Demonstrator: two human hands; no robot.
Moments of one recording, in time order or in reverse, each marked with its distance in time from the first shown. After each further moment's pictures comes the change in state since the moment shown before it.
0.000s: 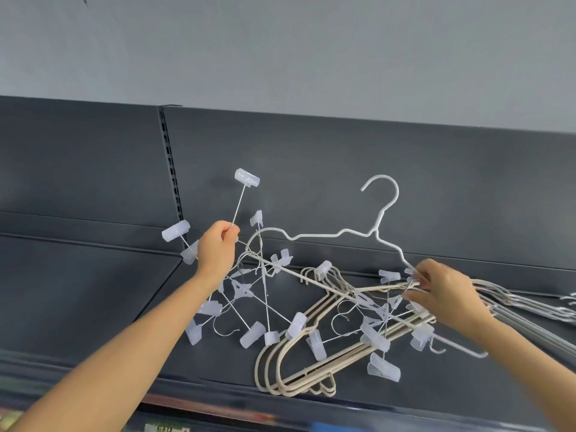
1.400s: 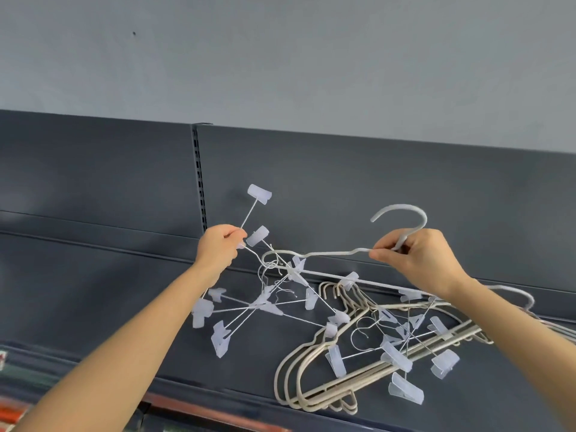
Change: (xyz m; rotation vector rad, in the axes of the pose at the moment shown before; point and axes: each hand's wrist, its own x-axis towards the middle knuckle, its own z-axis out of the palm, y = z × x) left_hand 0.015 0.018 -0.048 -0.035 -0.089 -0.147; right_hand 0.017 -0.112 -0.046 0.430 0.081 -0.368
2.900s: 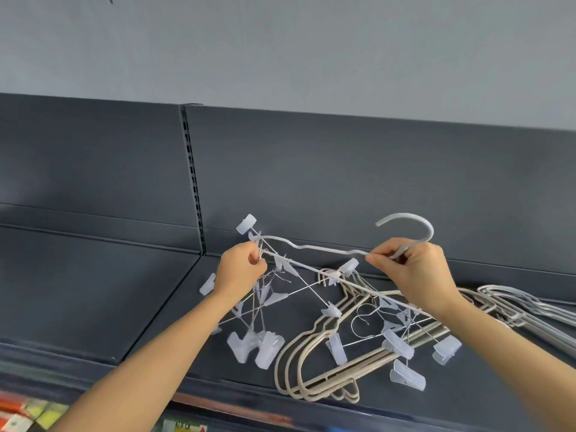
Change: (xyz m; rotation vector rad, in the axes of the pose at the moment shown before) left_hand -0.019 -0.053 0.047 0.350 -0.022 0.247; right_hand -0.023 0.012 0.032 0.075 0.106 0.079
